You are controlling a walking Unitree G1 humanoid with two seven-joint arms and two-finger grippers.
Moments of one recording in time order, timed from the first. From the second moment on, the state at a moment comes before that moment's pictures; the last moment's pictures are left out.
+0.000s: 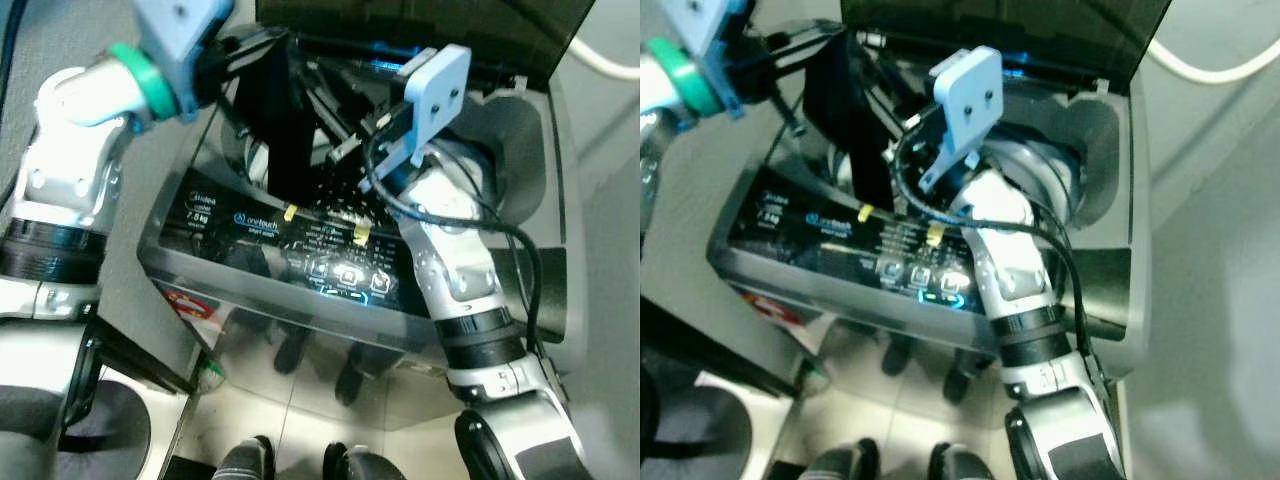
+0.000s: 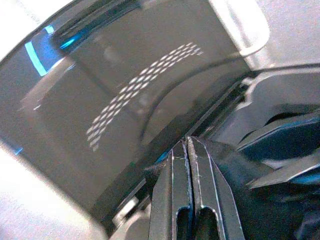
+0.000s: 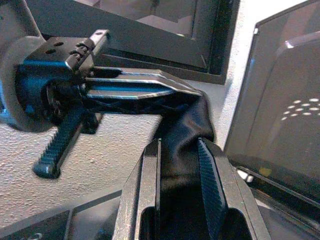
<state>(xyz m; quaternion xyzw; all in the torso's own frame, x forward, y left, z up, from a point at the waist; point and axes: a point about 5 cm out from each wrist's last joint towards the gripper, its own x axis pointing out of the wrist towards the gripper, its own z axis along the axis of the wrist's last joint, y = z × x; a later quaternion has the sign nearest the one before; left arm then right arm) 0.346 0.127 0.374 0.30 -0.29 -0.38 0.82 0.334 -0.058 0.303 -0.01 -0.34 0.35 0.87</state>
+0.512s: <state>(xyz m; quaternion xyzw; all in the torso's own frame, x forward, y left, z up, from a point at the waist) 0.372 0.073 0.346 0.20 -0.22 -0.51 0.81 0.343 -0.113 0.353 0.00 -0.43 0.13 0.90</state>
